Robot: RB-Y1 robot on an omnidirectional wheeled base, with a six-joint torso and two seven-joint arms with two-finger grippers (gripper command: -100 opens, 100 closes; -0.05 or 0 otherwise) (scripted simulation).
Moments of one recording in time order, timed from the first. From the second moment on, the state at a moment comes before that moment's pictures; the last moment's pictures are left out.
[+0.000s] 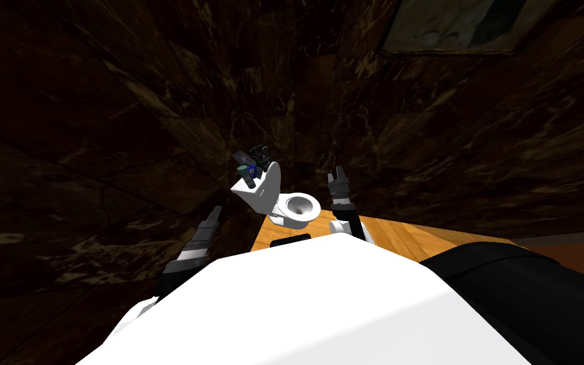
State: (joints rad) left arm 0.83 0.34 0.16 -2.20 -0.26 -0.42 -0.05; right arm 0.54 -0.02 0.04 -2.29 0.01 -0.36 -0.01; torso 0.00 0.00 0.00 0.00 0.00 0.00
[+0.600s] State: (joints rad) left arm 0.88 0.46 0.19 -2.14 -0.35 -0.35 -0.13; right arm 0.54 -0.02 0.04 -2.29 0.01 -0.36 -0.01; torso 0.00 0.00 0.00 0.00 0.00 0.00
